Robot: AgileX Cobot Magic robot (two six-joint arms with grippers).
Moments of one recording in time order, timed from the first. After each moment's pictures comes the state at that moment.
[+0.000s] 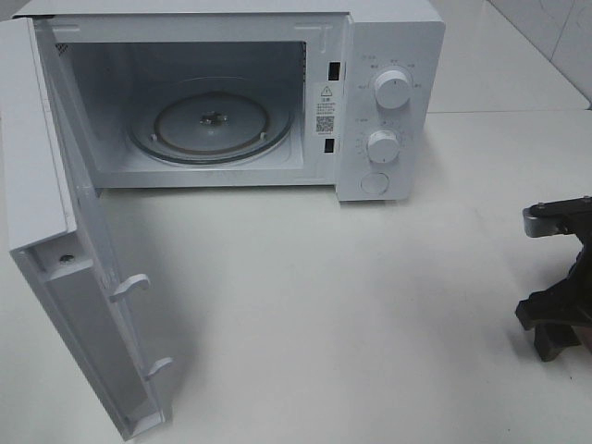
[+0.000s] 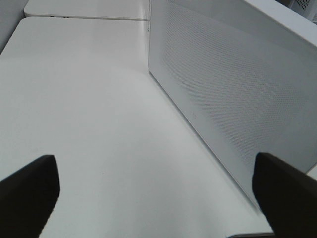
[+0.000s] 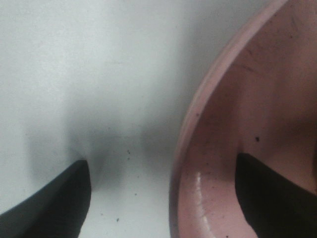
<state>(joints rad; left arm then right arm) -0.03 -0.01 -0.52 -0.09 1.09 0.04 0.06 1.73 -0.65 -0.25 0.48 0.13</state>
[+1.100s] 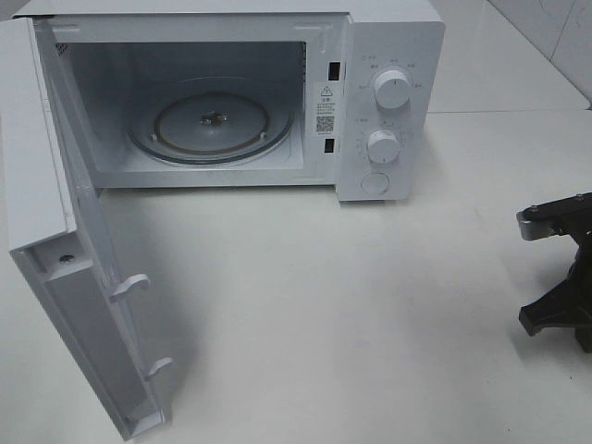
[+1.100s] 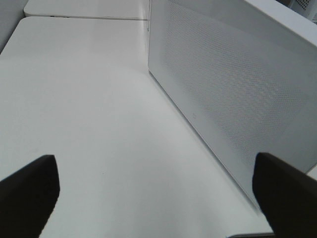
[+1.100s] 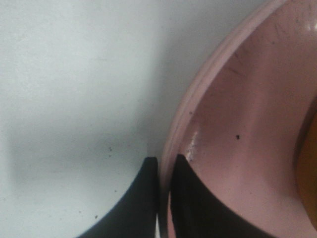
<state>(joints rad) -0.03 -0.01 -0.52 -0.09 1.09 0.04 0.12 1.73 -0.66 -0.43 0.53 0.28</state>
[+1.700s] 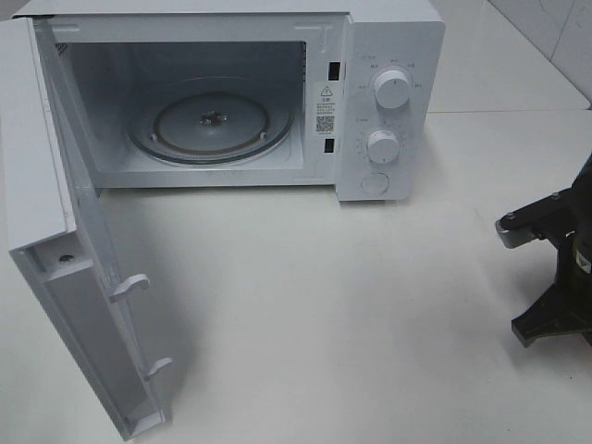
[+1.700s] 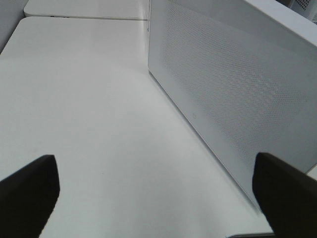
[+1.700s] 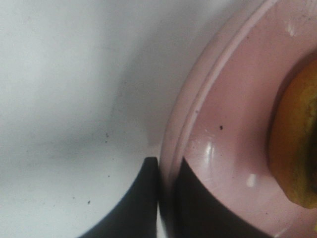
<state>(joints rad) -0.03 -0.01 -0.52 -0.09 1.09 0.04 0.30 1.71 -0.65 -0.66 0.65 0.55</state>
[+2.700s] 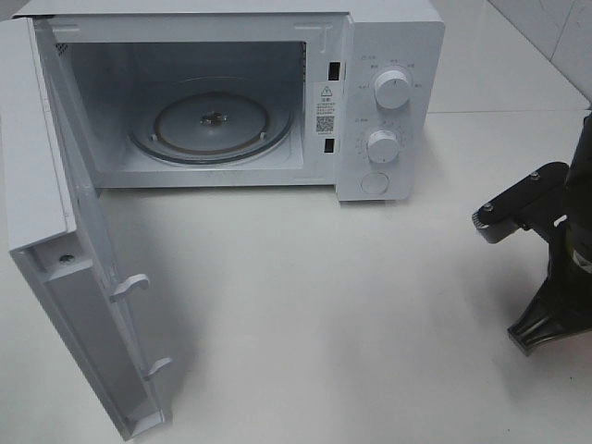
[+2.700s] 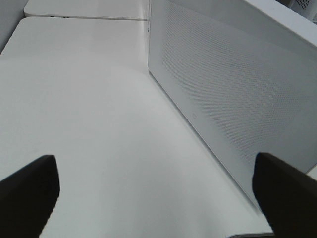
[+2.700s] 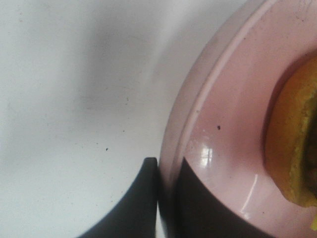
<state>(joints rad) -0.03 -0.01 -0.52 -0.09 1.09 0.04 0.55 1.54 -0.65 -0.68 0.86 0.57</state>
